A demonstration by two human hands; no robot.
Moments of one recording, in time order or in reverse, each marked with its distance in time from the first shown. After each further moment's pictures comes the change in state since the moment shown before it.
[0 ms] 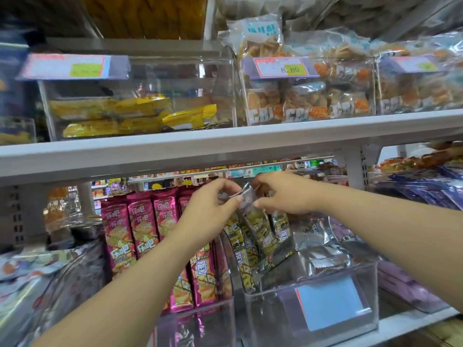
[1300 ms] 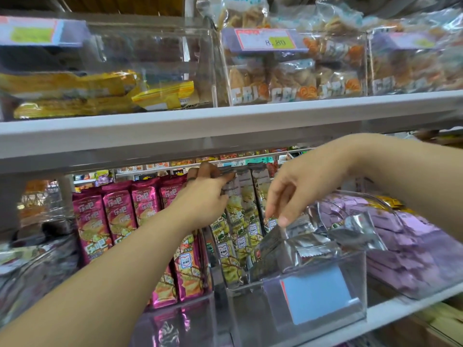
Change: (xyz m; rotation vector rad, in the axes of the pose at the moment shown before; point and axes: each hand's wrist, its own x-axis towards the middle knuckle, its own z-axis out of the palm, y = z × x) left_hand 0.031 -0.013 0.018 0.667 -0.245 0.004; right_hand -0.034 0.010 -0.047 0.135 -0.607 0.055
